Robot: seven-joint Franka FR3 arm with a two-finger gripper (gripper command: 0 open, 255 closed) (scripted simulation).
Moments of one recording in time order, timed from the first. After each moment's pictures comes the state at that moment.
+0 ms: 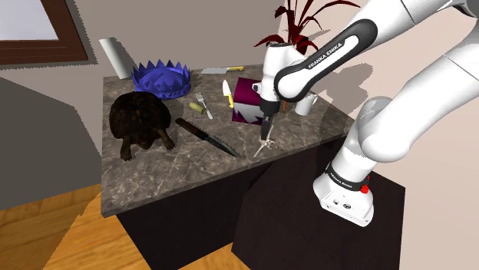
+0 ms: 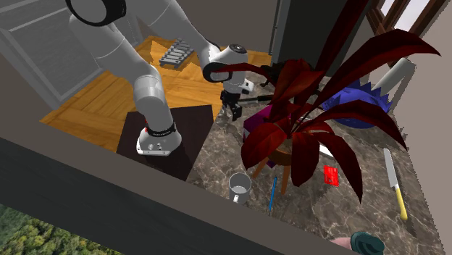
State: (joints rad) arm 0.18 -0.36 -0.12 -2.87 -0.03 2.43 -0.31
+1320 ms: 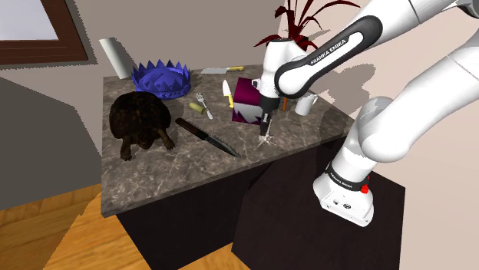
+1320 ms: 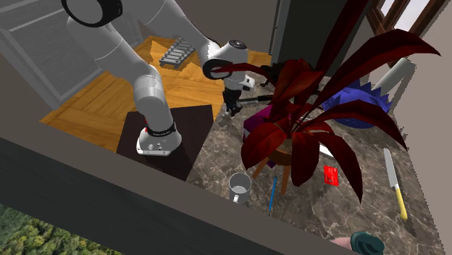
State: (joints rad) arm 0.19 -0.39 -0.12 -2.85 -0.03 2.42 -0.30
